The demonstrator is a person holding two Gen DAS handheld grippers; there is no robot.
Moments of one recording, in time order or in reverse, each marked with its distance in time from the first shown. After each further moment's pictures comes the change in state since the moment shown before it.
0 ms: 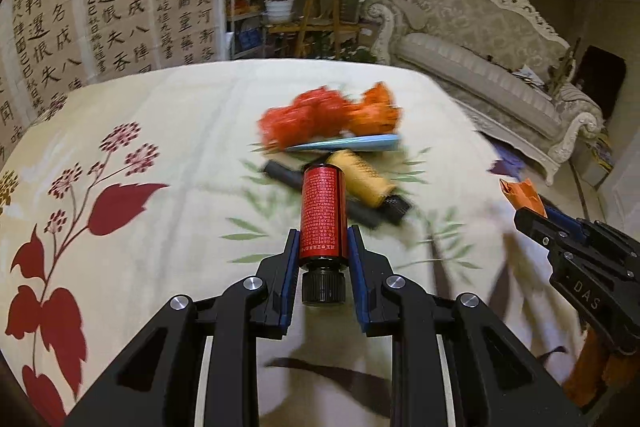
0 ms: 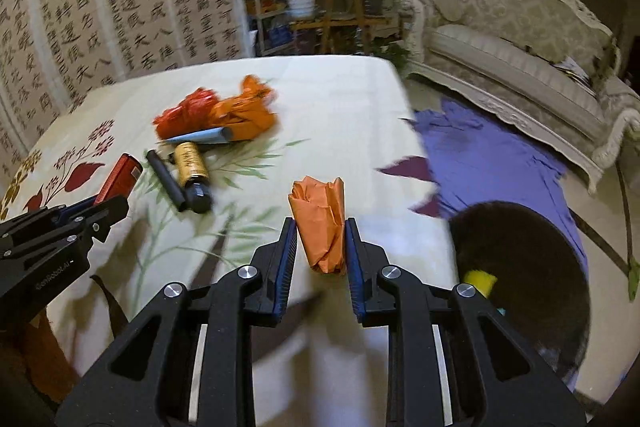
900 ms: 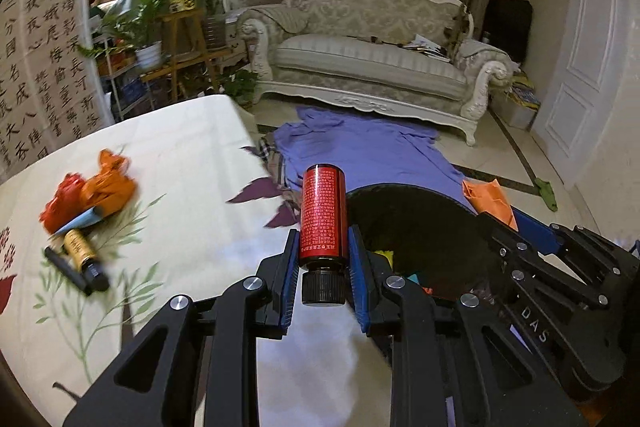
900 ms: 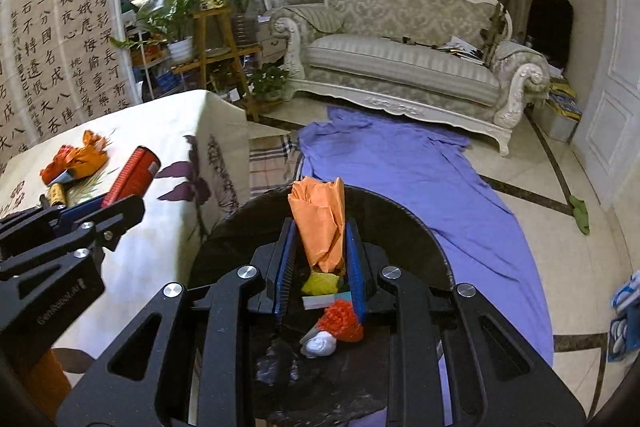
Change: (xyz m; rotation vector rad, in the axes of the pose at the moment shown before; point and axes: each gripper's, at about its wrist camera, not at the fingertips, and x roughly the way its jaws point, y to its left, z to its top) left arm 0.020 -0.199 0.005 0.283 -0.043 -0.234; right arm -0.042 -0.143 -0.044 0.211 -0.098 -0.279
